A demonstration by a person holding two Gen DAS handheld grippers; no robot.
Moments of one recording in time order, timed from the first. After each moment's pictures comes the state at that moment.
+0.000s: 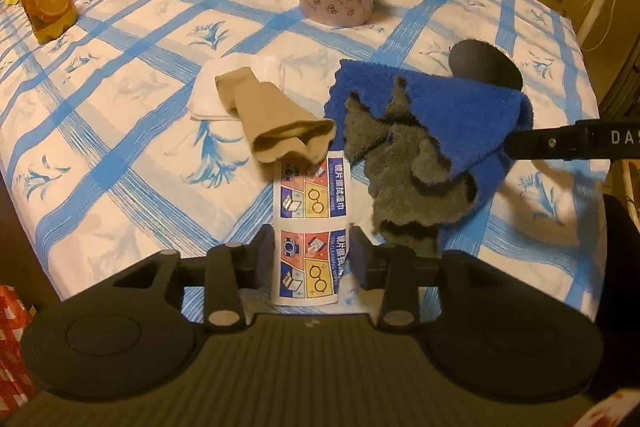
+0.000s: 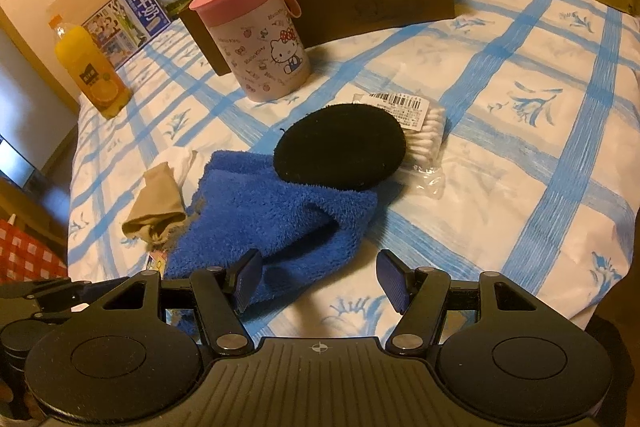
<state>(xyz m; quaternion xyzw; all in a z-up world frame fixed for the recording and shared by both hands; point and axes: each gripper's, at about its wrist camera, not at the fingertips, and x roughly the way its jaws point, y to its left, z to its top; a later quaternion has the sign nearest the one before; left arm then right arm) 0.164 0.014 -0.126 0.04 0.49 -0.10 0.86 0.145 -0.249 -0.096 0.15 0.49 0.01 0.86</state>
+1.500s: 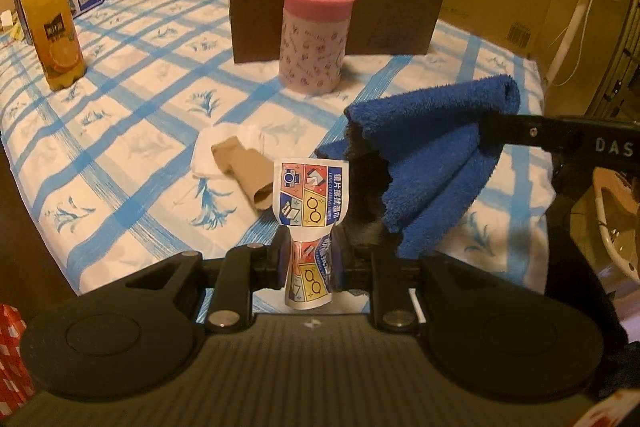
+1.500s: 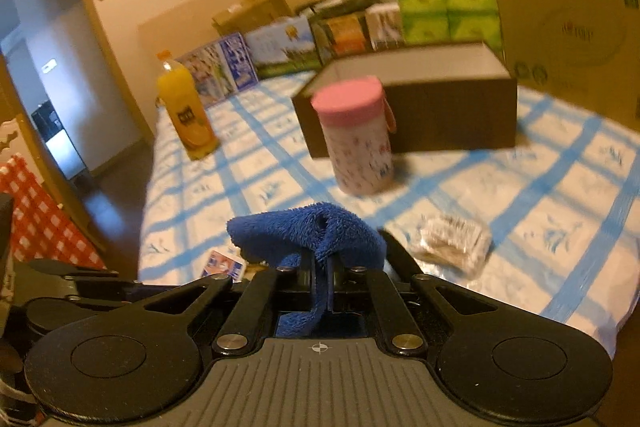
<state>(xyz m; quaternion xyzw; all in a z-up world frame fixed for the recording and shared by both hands) 0.131 0.006 -0.053 0.02 0.43 -0.12 0.89 0.110 -0.215 -0.009 0.09 0.37 0.11 0.92</state>
